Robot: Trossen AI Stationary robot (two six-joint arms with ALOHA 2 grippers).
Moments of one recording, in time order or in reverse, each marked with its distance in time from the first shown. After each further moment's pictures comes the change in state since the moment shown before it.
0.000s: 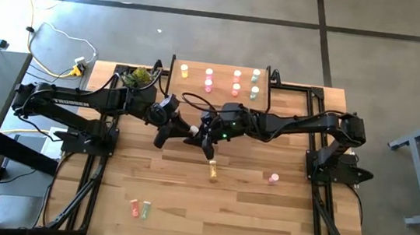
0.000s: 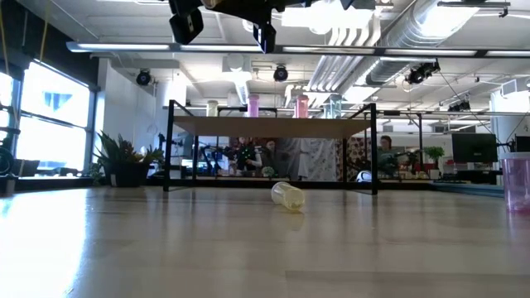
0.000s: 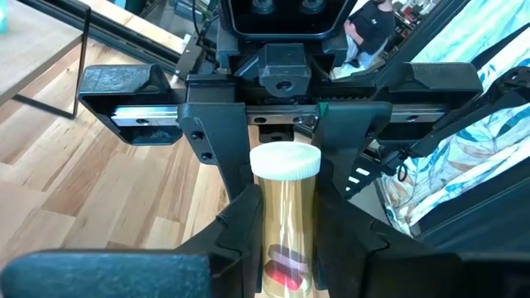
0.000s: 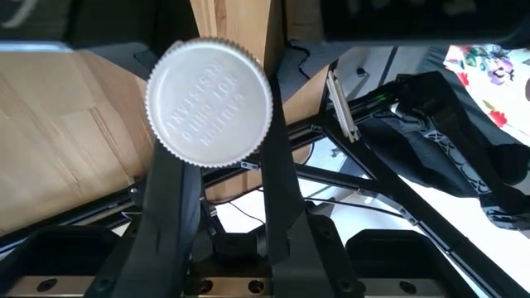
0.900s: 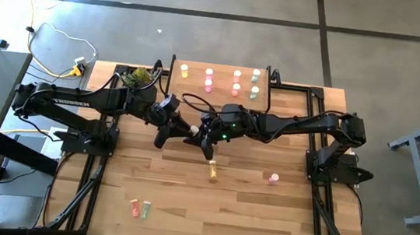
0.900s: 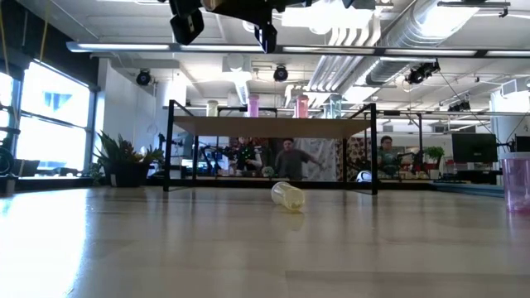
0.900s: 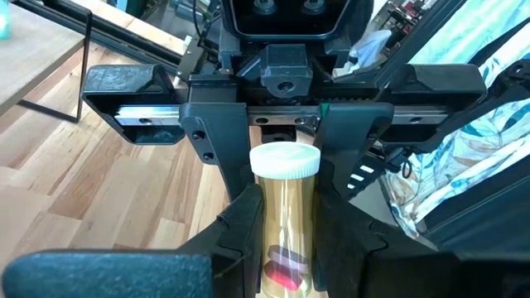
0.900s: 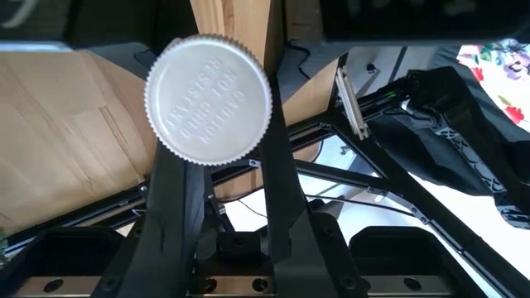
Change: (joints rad) left arm 0.000 0.001 -0.001 -0.003 -0.001 0.026; right arm 0.000 -0.001 0.000 -0.008 0.042 -0.006
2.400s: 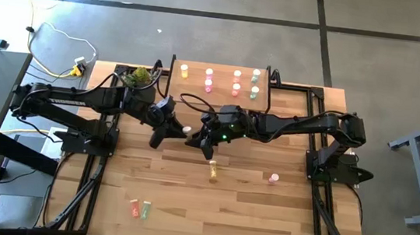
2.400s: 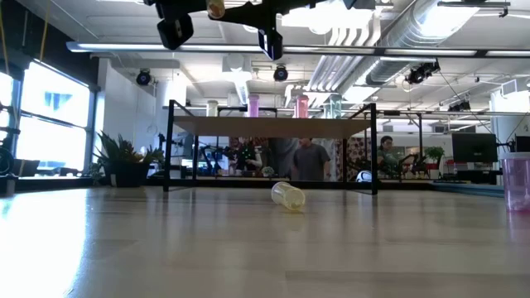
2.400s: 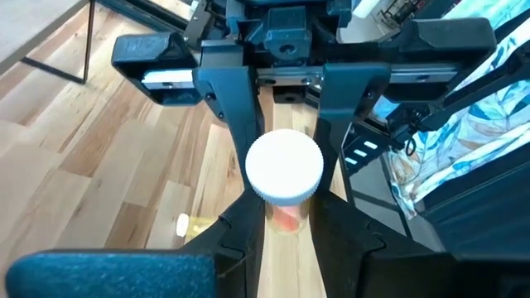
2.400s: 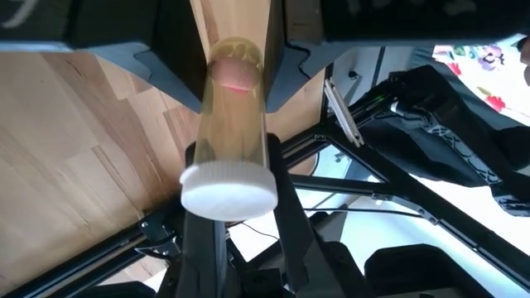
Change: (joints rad) left arm 0.000 -0.045 0.000 -0.140 0.029 0.001; right arm 0.000 0.000 0.002 -0.072 -0.017 0.113
